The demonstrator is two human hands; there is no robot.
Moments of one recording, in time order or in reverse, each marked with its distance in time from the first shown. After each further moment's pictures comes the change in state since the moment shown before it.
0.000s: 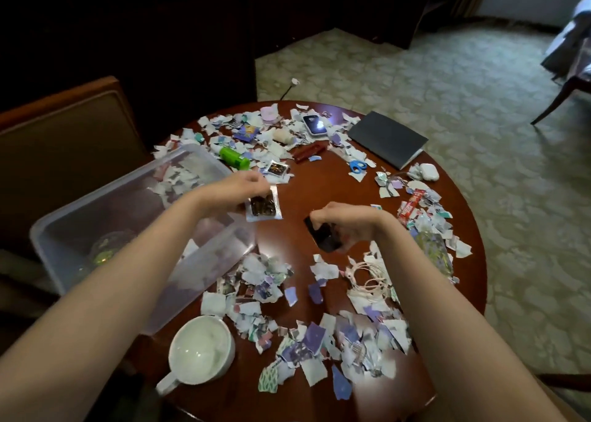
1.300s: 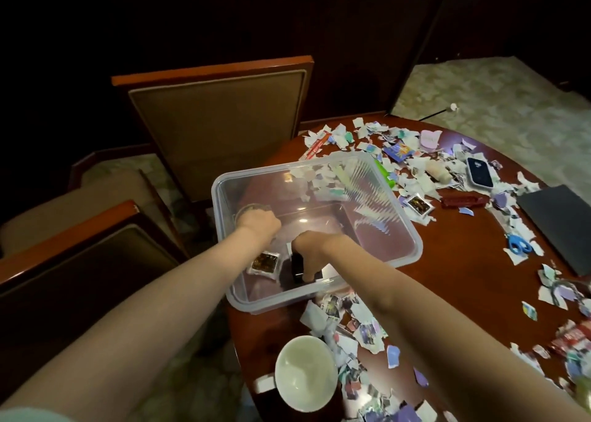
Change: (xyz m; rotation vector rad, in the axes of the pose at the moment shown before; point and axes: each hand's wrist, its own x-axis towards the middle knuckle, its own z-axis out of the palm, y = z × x) left_hand -0.041 -0.173 -0.072 1.098 0.144 -0.443; right_hand 0.154 -0.133 0.196 -1.540 -0.290 -0.373
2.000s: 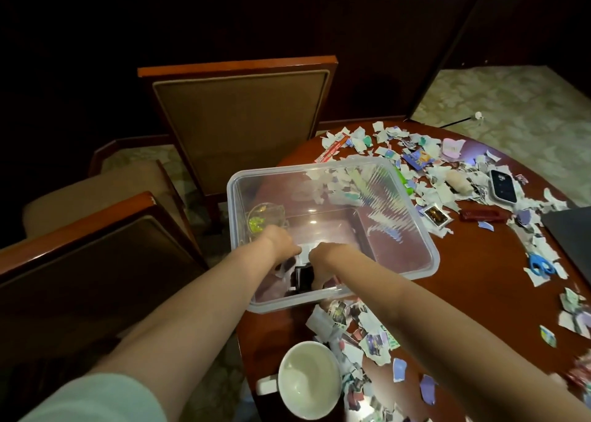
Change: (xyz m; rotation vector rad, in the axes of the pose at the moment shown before) left_hand 0.001 0.015 0.015 0.276 -0.109 0.298; right_hand 0.007 -0.004 0.004 -0.120 -0.190 0.124
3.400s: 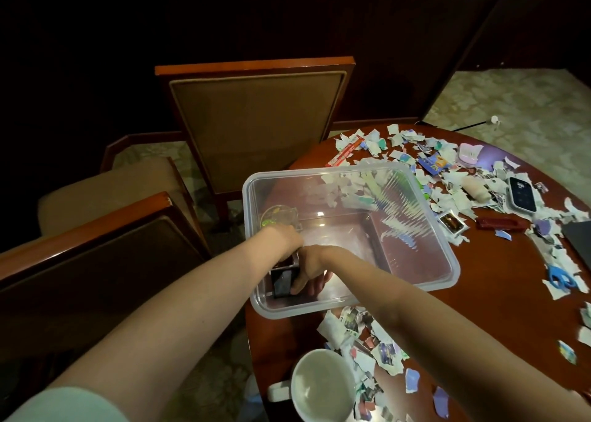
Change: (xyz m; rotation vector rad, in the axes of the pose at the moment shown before) left_hand -0.013 -0.024 -0.009 -0.375 -0.093 -0.080; right_hand 0.042 -0.020 -0.006 0.507 -0.134 -0.070
